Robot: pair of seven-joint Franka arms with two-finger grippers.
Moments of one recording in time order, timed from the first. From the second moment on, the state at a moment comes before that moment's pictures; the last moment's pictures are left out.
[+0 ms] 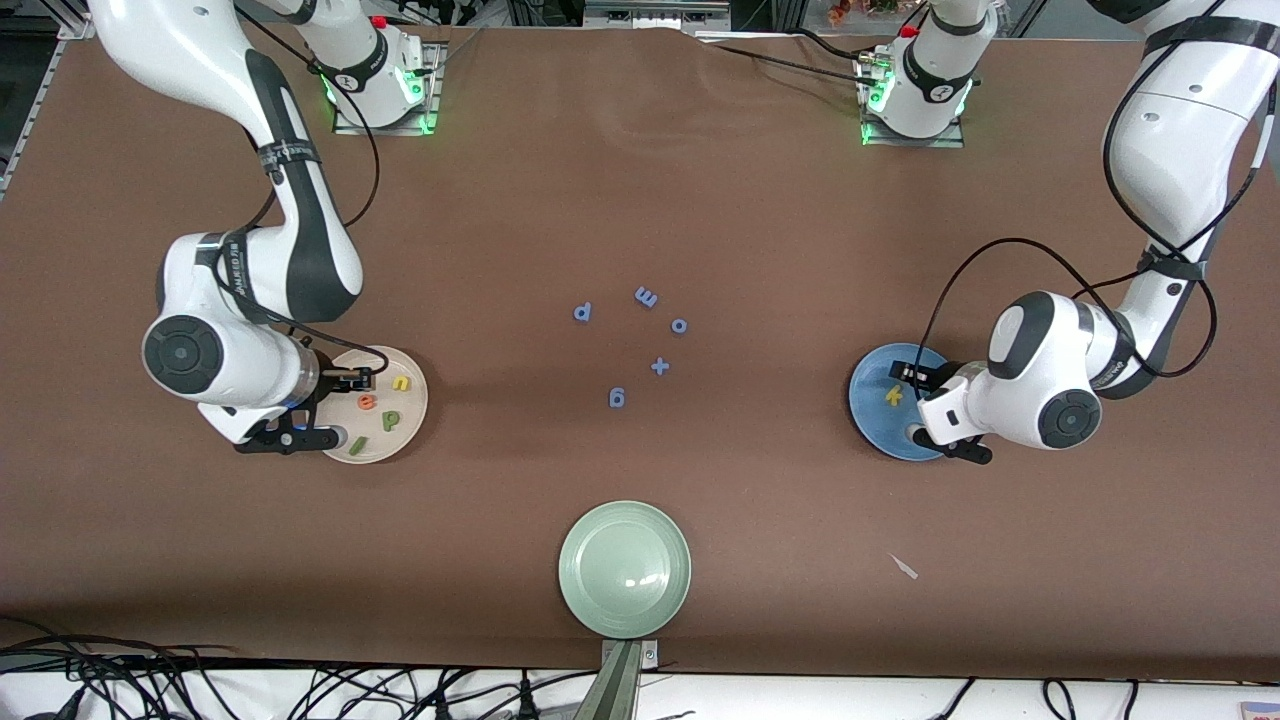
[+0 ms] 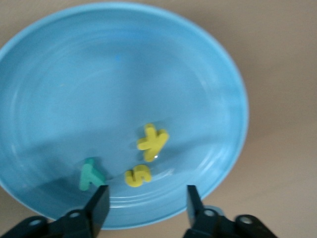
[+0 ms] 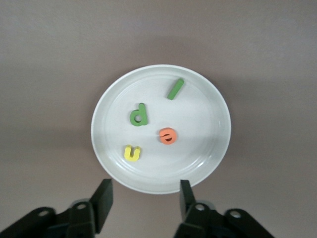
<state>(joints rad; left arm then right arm) 0.37 0.75 -0.56 -1.64 0.22 1.88 0.02 0.35 0.53 -0.22 -1.54 0.07 1.87 0.07</state>
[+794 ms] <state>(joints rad) 0.36 0.40 -0.63 -1.58 0.22 1.68 -0.03 0.33 0.44 -0.24 -1.24 0.07 1.50 0.07</state>
